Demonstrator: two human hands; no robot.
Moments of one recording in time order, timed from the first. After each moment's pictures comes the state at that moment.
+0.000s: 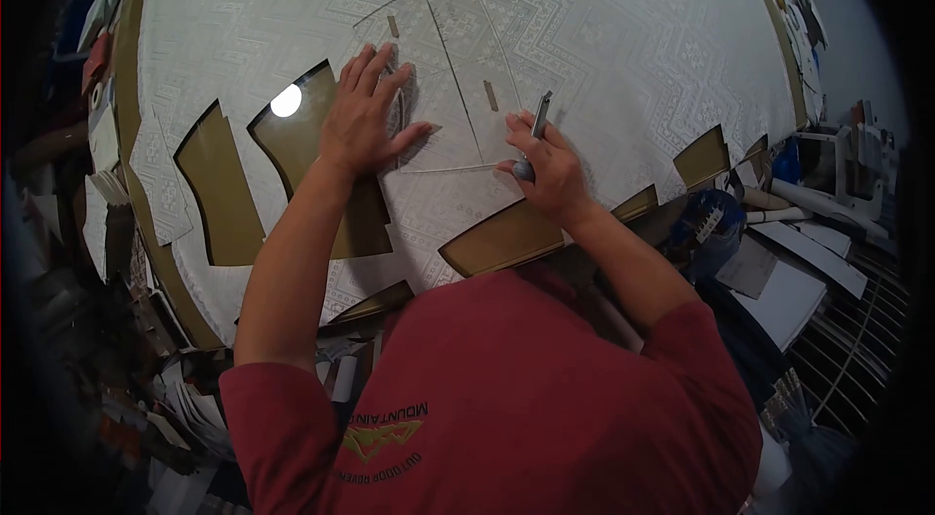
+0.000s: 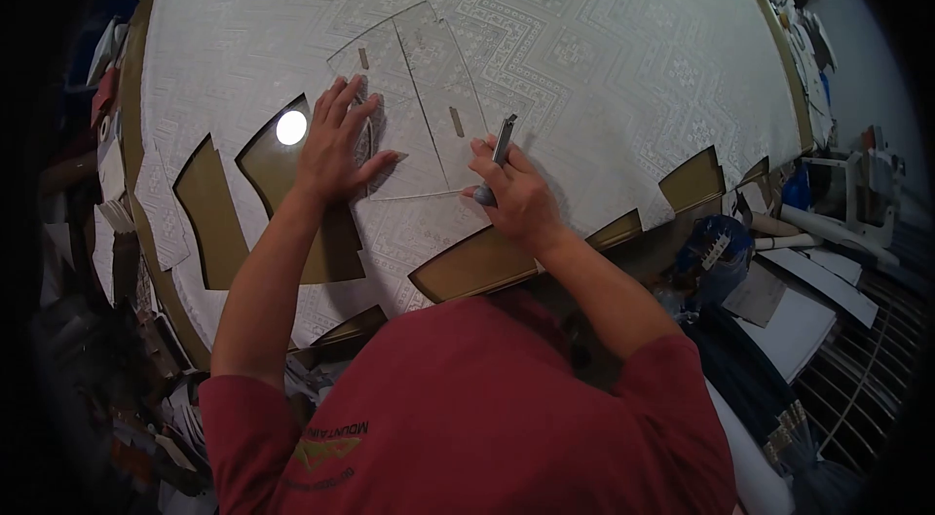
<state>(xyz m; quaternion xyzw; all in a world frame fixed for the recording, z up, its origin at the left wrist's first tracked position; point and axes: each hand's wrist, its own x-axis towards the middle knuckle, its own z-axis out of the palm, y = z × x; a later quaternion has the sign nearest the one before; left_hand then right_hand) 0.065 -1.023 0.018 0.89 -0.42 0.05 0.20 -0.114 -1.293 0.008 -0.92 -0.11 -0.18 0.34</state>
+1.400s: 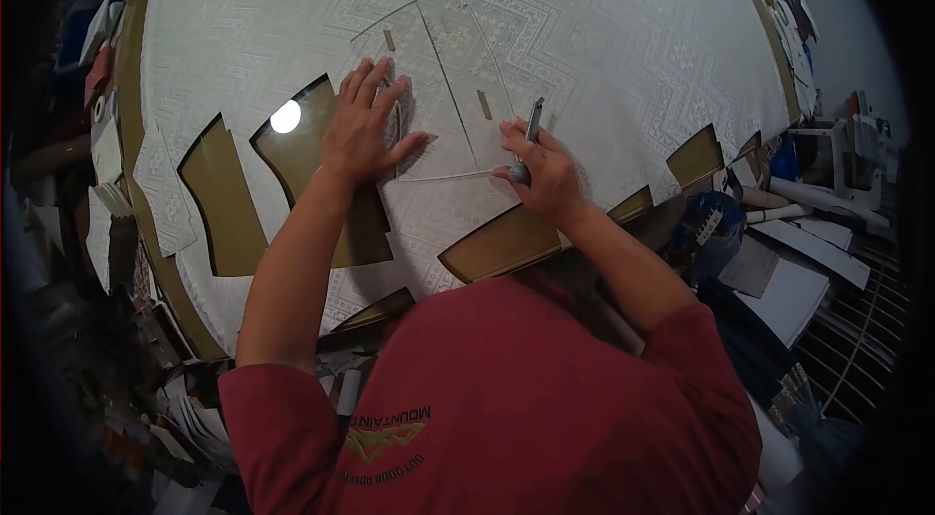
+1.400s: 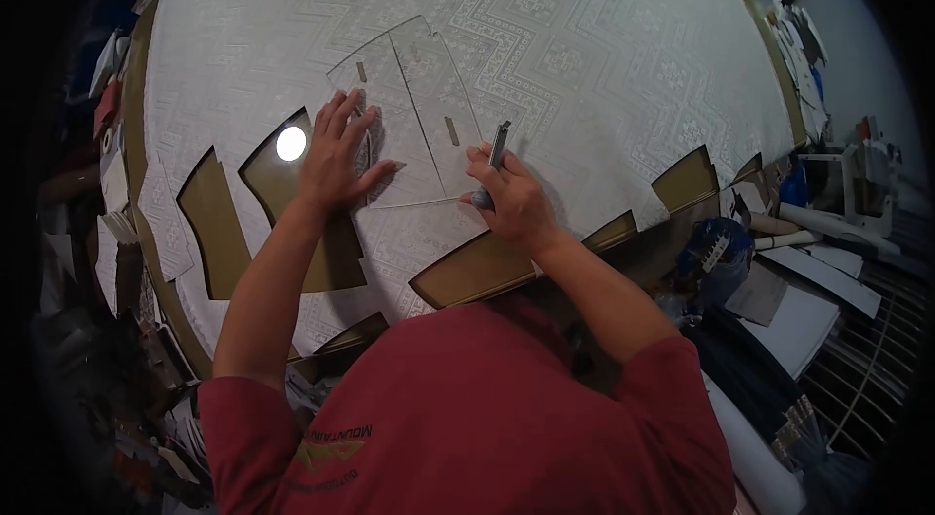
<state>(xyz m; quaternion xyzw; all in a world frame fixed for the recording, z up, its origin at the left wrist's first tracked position) 0.065 -1.022 0.017 0.88 -0.42 0.06 0.21 -0.114 -1.294 0.011 -0.92 -0.10 -0.16 0.34</state>
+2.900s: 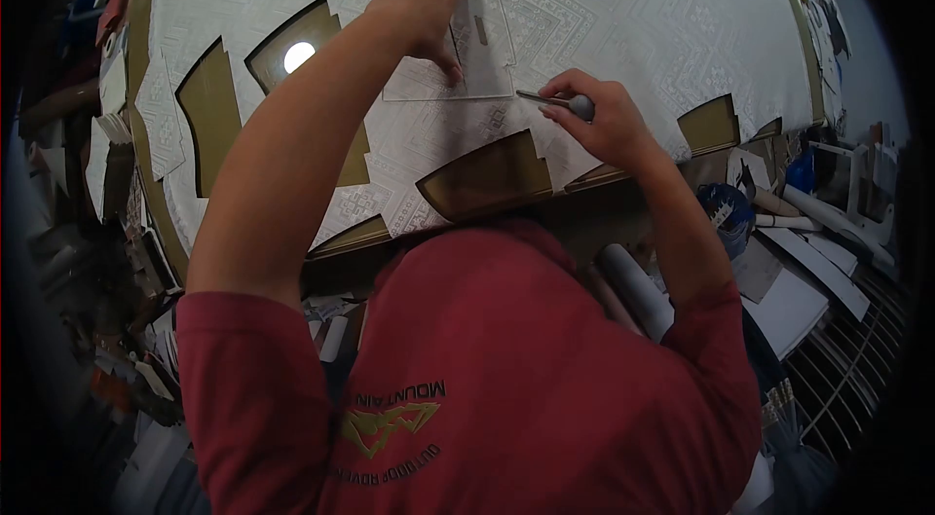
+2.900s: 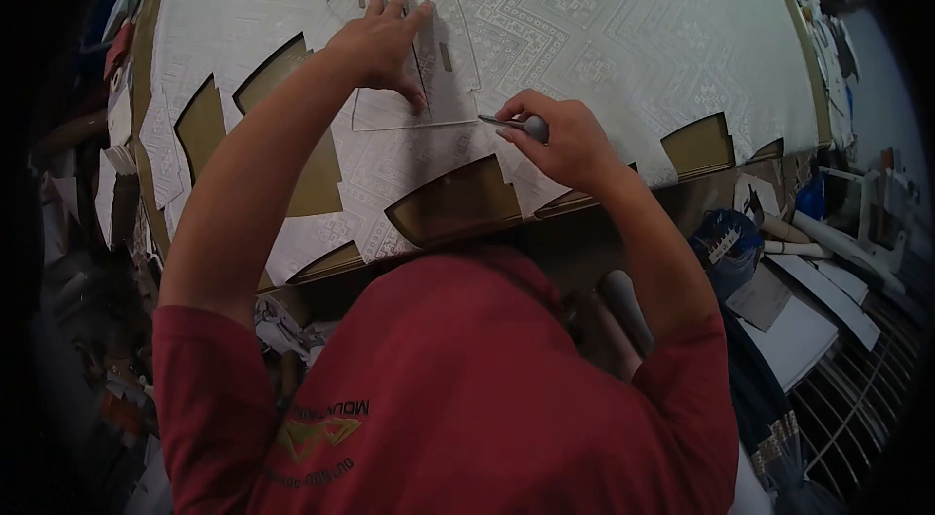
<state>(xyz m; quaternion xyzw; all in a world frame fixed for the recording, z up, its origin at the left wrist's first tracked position) 0.067 -1.131 0.088 0.91 -0.36 -0.20 -0.07 -0.129 -1.357 0.080 -0.85 -0.02 0.09 0.52</state>
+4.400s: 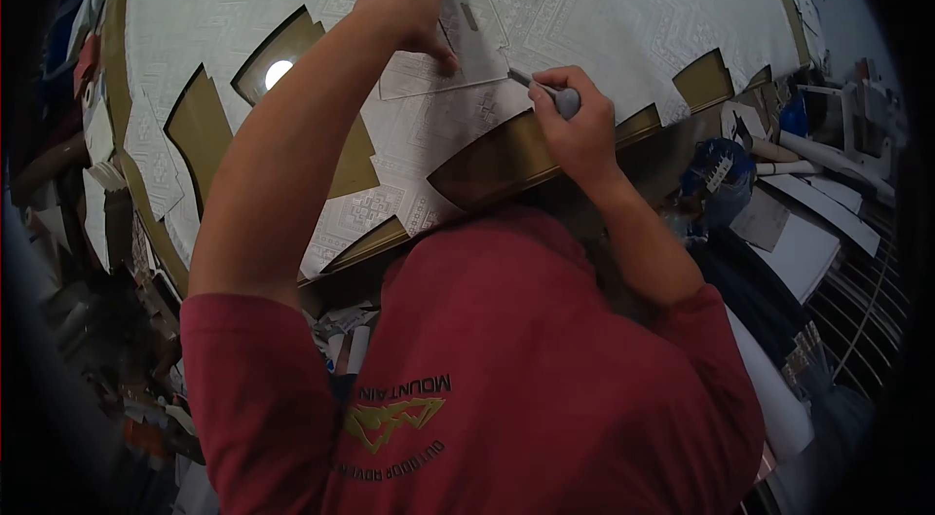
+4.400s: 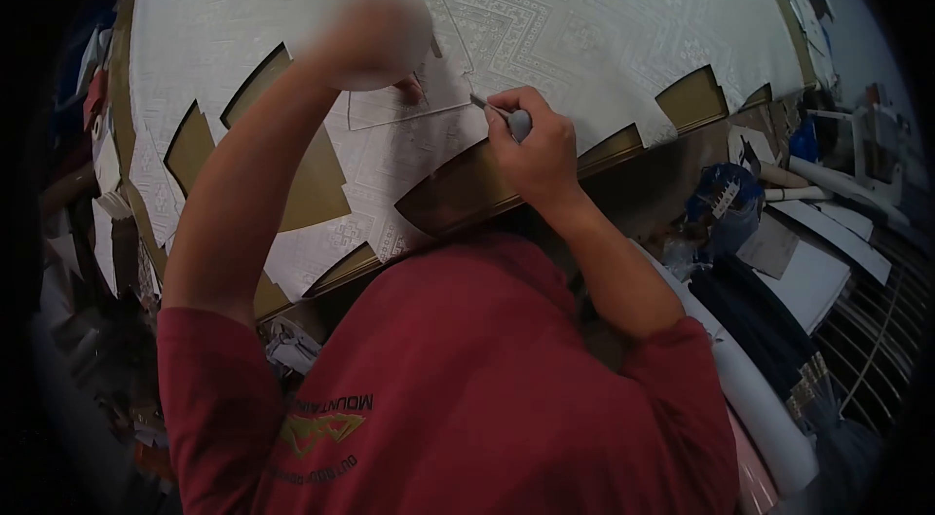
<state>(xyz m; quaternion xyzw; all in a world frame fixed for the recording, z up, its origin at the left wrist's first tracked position) 0.068 -1.131 0.089 0.90 -0.39 -0.20 -0.07 -0.164 -1.273 0.069 -0.85 0.16 -0.15 0.48</state>
